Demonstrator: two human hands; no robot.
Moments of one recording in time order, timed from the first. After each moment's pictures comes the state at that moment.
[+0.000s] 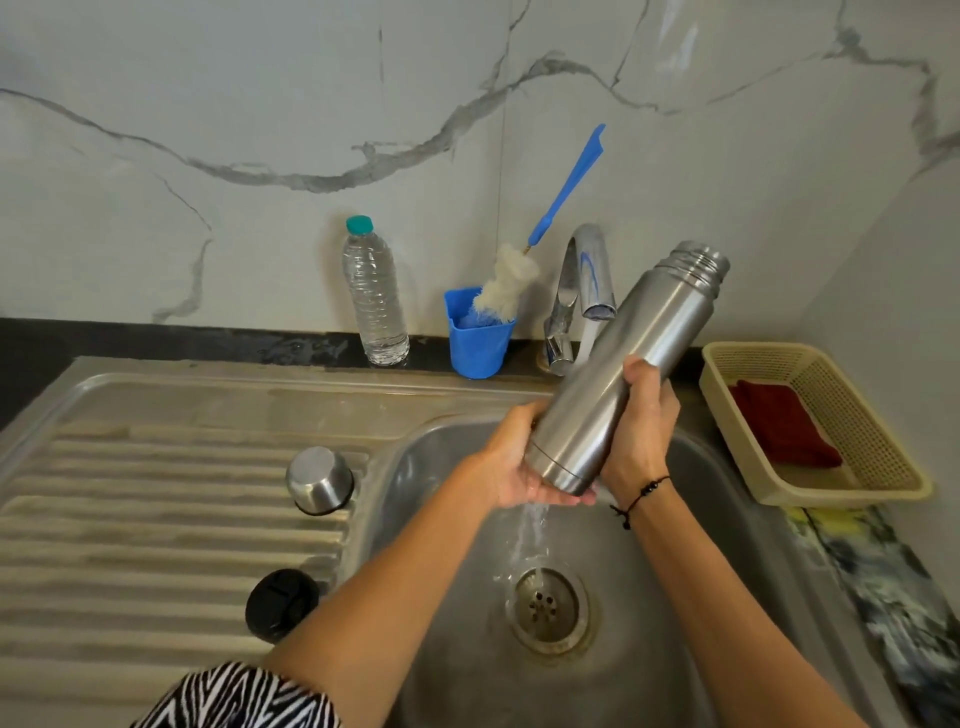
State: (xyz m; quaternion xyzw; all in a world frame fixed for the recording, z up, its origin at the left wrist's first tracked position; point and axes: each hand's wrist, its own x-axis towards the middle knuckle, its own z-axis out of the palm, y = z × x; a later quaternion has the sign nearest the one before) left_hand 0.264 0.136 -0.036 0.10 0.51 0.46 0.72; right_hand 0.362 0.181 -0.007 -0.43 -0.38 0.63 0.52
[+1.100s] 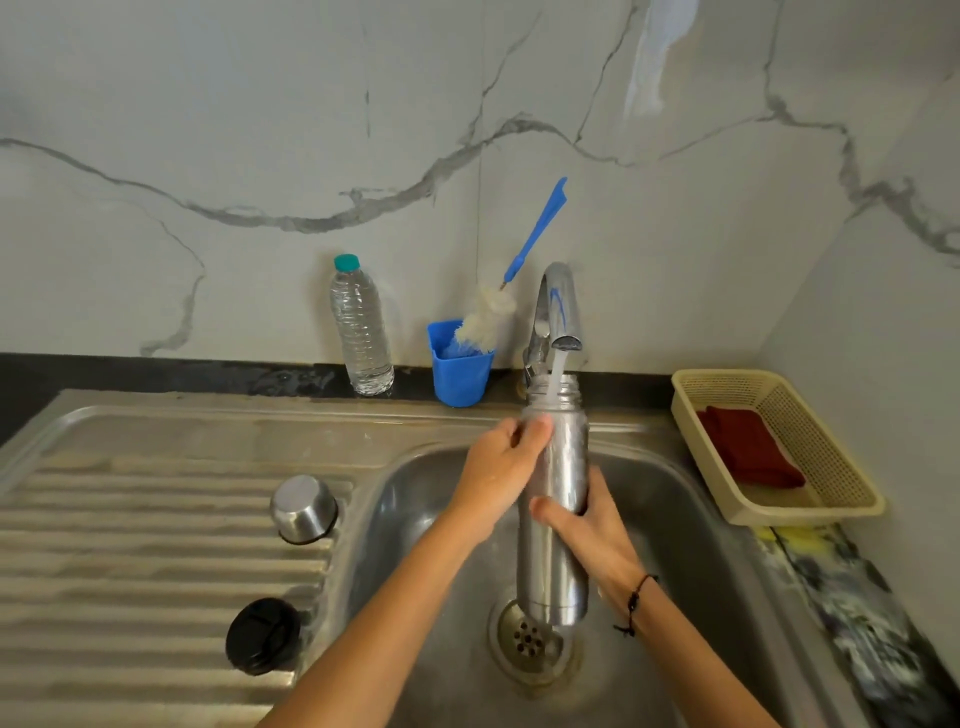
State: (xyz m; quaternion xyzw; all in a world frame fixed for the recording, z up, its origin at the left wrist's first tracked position) left_hand 0.281 0.122 -0.022 0.36 0.68 0.50 0.39; right_hand 0.401 0.148 -0.053 -0.45 -0.62 0.59 0.25
